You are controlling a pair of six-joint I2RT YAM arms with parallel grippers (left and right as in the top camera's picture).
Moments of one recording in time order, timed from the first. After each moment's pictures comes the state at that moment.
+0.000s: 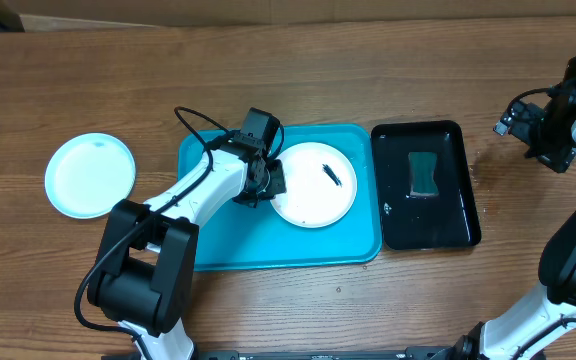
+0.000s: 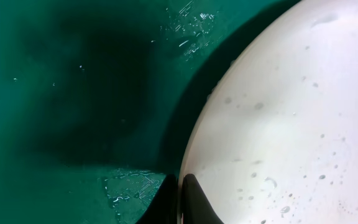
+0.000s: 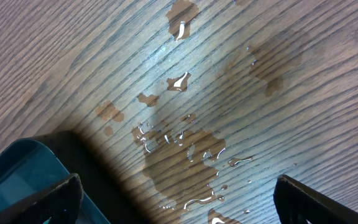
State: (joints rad) left arm -0.38 1.87 1.17 -0.65 0.08 -0.54; right arm -0.35 1.93 1.54 -0.94 -0.07 0.28
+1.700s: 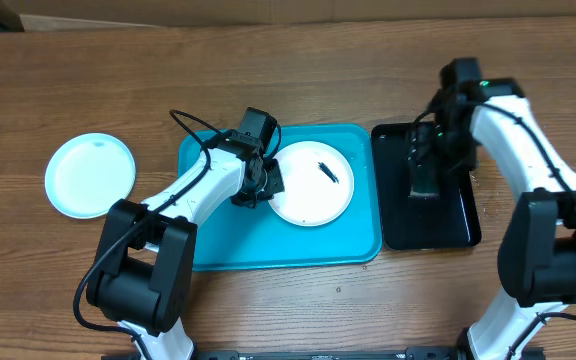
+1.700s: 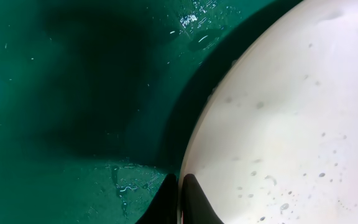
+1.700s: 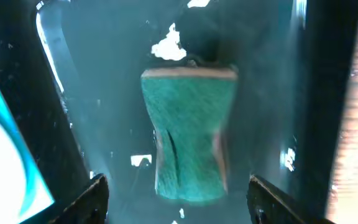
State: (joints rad) left arm -0.37 1.87 1.18 -0.68 0.09 -0.60; right arm 0.08 1.93 1.46 -1.05 -0.06 0.15
